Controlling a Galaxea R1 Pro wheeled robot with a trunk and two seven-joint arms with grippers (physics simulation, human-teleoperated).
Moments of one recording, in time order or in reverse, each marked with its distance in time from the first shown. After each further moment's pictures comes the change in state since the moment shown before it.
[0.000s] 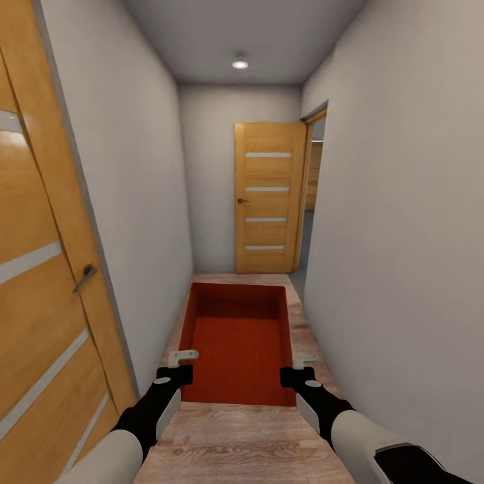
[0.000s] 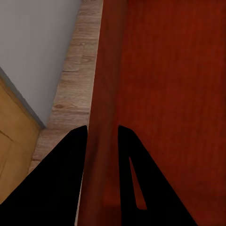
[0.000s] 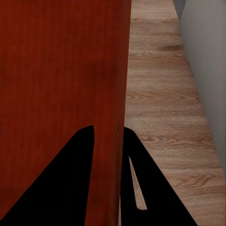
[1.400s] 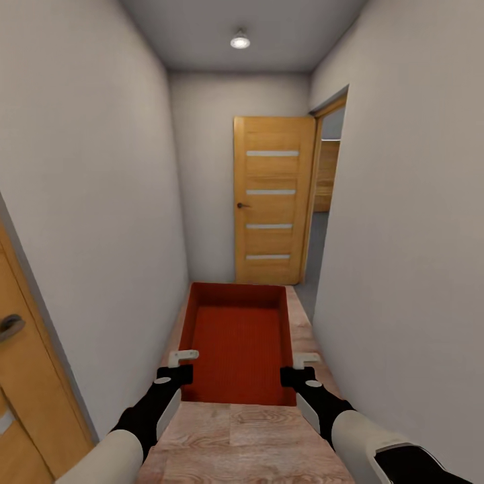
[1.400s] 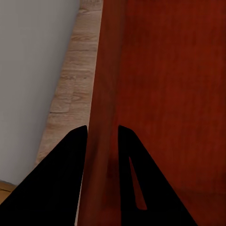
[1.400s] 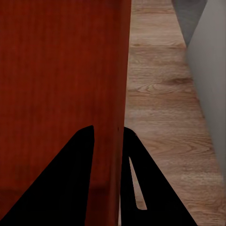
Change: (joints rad) left arm 0.000 -0.002 0.000 -0.002 -0.002 0.000 0.002; right arm 0.000 -0.002 -0.001 0.000 0.000 -0.001 0.002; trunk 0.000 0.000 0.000
